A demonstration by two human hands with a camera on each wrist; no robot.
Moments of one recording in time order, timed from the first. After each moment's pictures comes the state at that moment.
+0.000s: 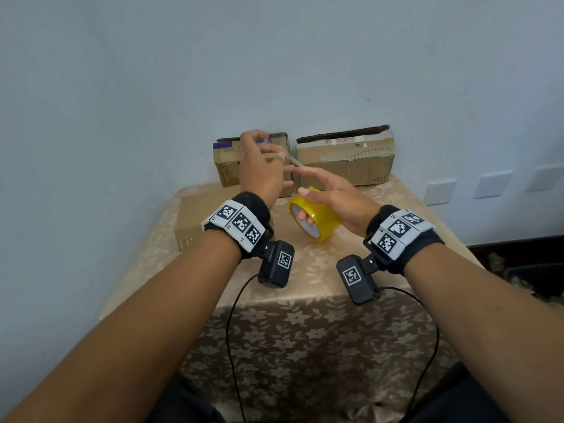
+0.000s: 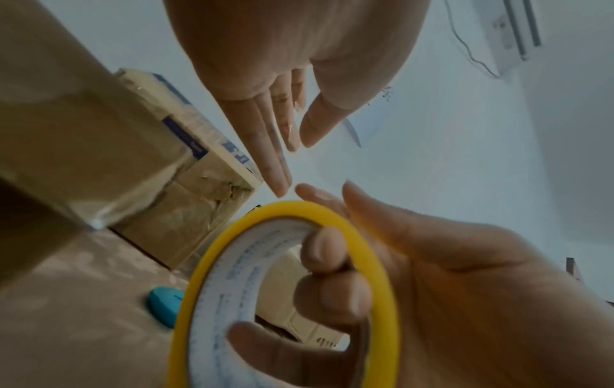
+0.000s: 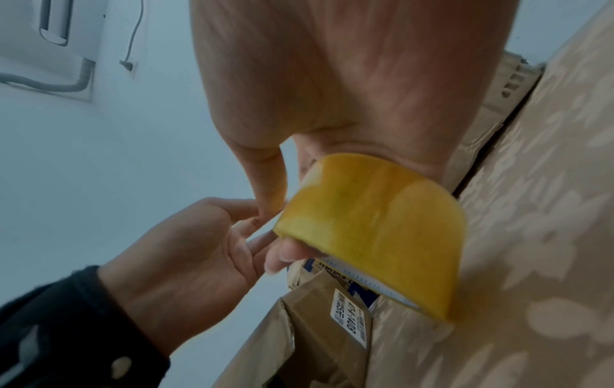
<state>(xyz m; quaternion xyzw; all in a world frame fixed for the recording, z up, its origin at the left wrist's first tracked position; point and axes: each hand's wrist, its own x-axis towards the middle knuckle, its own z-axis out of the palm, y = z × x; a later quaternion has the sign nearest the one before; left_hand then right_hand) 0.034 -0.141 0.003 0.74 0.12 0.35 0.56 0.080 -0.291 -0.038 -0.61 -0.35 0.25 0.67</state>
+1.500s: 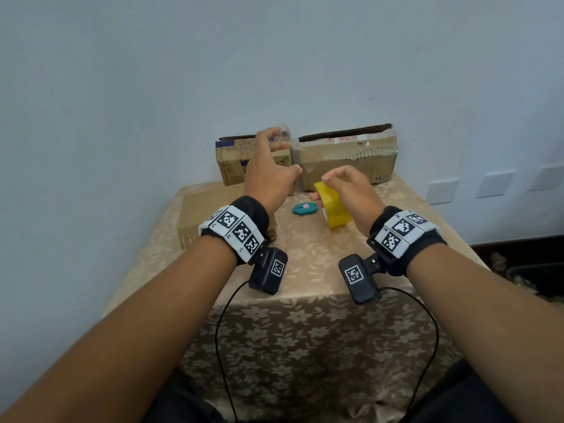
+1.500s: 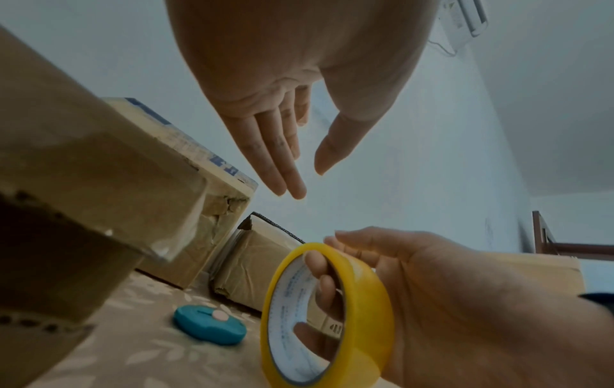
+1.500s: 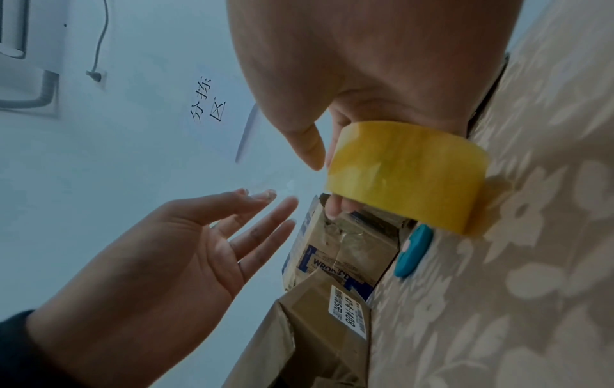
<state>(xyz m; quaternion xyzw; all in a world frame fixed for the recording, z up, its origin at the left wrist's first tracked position) 0.025 -0.140 -0.001 0.82 0.08 0.32 0.47 0.092 -0.290 -0.045 -0.66 -0.18 0.11 0.72</state>
